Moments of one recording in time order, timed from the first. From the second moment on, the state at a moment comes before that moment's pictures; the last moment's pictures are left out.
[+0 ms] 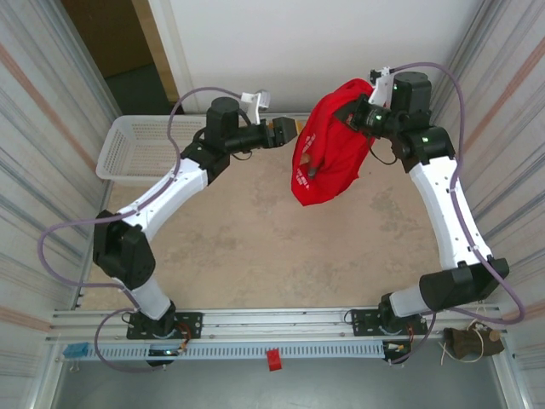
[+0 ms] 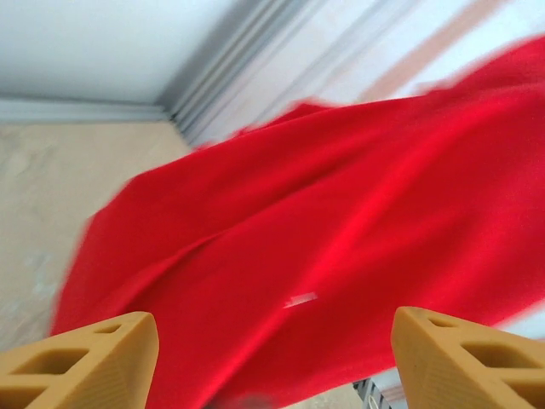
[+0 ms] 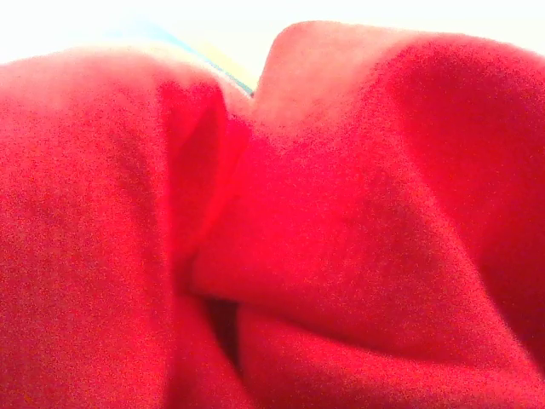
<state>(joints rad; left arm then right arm) -0.57 1.67 1.54 -0.03 0.56 -0.63 0.22 1.45 1.70 -0.61 -0.56 0.72</state>
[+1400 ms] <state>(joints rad) -0.50 1.96 1.59 -0.02 0.50 -0.81 0.21 1.39 1.63 -0.59 -0.71 0.68</state>
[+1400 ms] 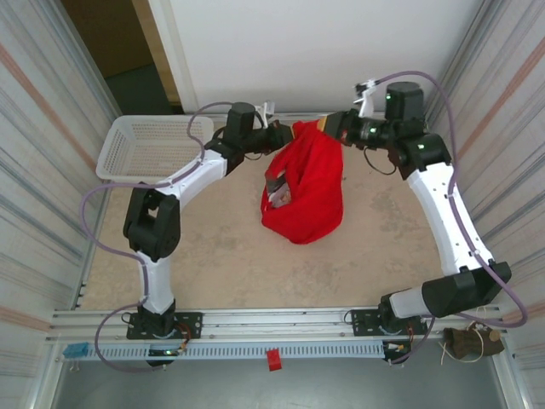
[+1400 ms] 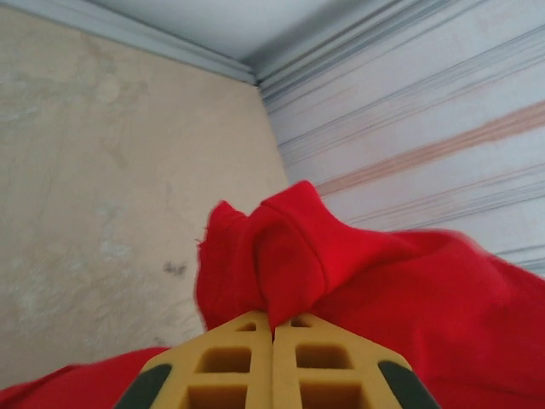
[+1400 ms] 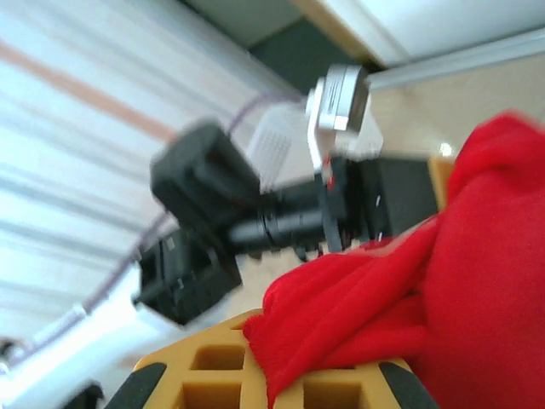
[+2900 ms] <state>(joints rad) -0.66 1.56 1.34 0.00 0.20 -0.60 0.22 1.41 1.70 -0.42 -0.87 0.83</state>
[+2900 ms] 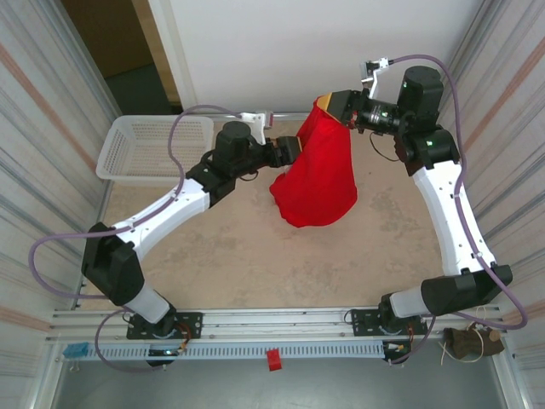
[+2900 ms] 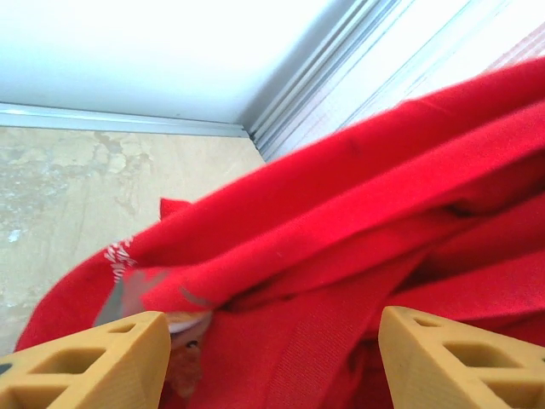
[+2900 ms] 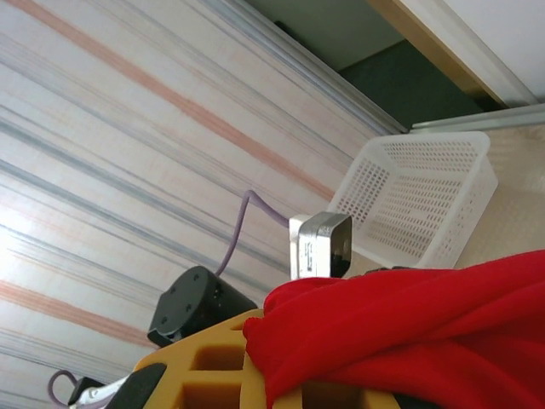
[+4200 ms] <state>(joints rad) -0.54 1.60 1.51 0.00 0.59 -0.63 0.04 1.30 1.29 -0.46 -0.71 0.69</state>
